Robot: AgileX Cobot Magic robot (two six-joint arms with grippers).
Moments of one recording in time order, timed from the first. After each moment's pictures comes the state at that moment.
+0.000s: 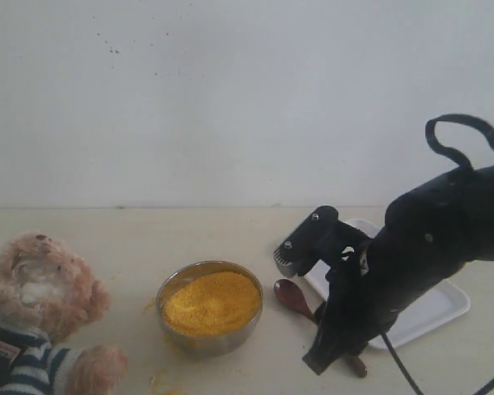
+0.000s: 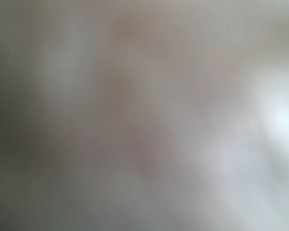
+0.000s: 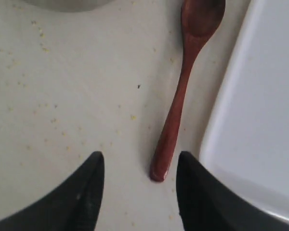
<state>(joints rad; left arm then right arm) 0.45 1.17 -0.31 -1.32 0.97 1.27 0.57 1.69 -1.00 -0.10 0.49 -0.27</state>
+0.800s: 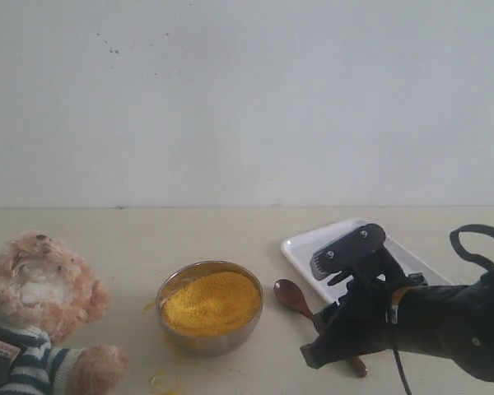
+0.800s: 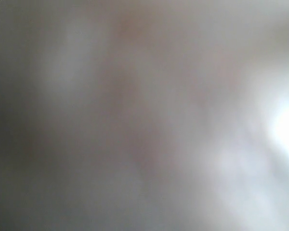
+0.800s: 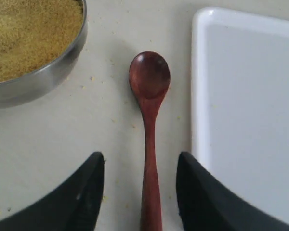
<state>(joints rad) 0.45 1.17 -0.31 -1.32 0.97 1.27 0.49 1.76 -0.71 -0.10 -0.27 -0.07</state>
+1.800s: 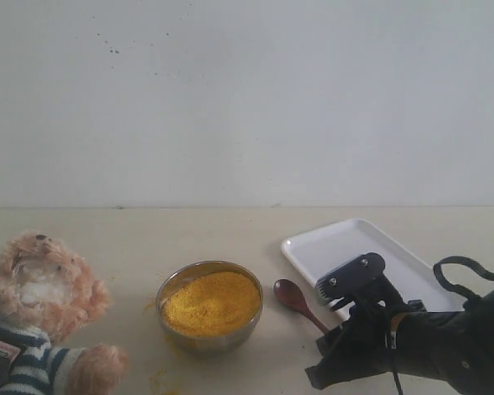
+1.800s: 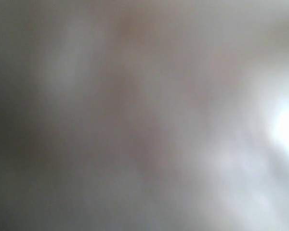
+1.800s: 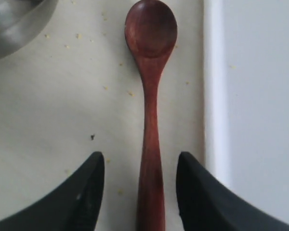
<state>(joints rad) 0.45 1.17 -0.31 -1.32 0.97 1.27 0.45 1.91 -0.70 -0.16 -0.38 -0.01</state>
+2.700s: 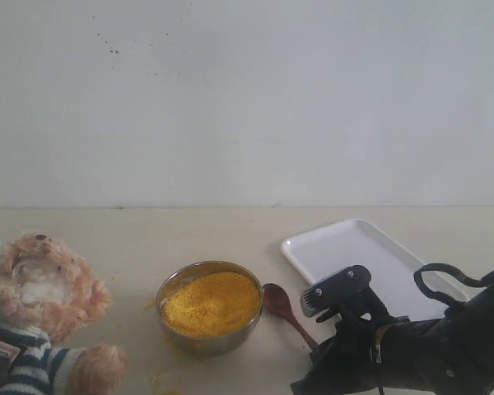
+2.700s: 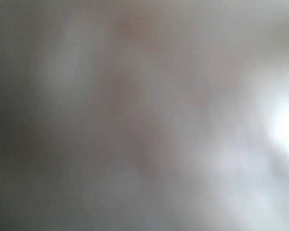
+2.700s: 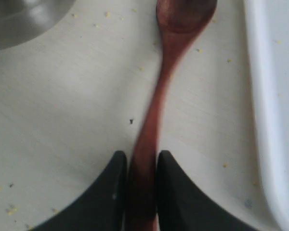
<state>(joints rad) 0.45 1.17 -0.31 -1.32 0.97 1.27 0.50 1.93 -0.71 -0.18 -0.31 0.07</state>
